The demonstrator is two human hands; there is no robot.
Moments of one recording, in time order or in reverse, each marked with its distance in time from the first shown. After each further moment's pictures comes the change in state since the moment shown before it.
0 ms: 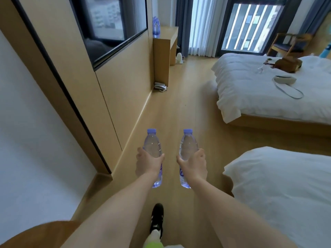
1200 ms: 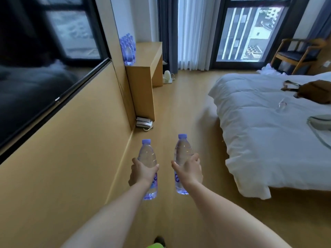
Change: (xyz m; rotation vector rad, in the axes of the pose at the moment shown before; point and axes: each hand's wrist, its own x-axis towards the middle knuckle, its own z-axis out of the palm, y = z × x) left_hand 0.653 0.480 0.284 0.138 -0.050 -0.012; right_hand 0.818 -0.256 0.058 0.021 -0.034 0.038
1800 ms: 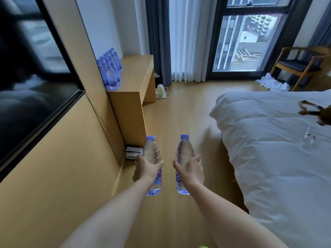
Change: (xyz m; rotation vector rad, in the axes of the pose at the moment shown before) left_hand 0.361 0.274 0.075 -0.131 -0.057 0.123; right_hand 0.406 -0.166 0.040 0.045 0.085 0.033
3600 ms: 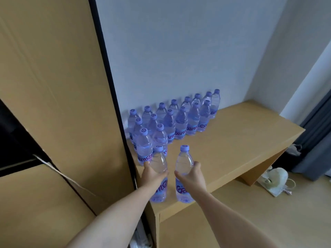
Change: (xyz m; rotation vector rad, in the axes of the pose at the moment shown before) left_hand 0.809 0.285 0.056 -0.422 0.679 -0.487; right_hand 0.804 -0.493 0.347 -0.024 -0.923 -0.692
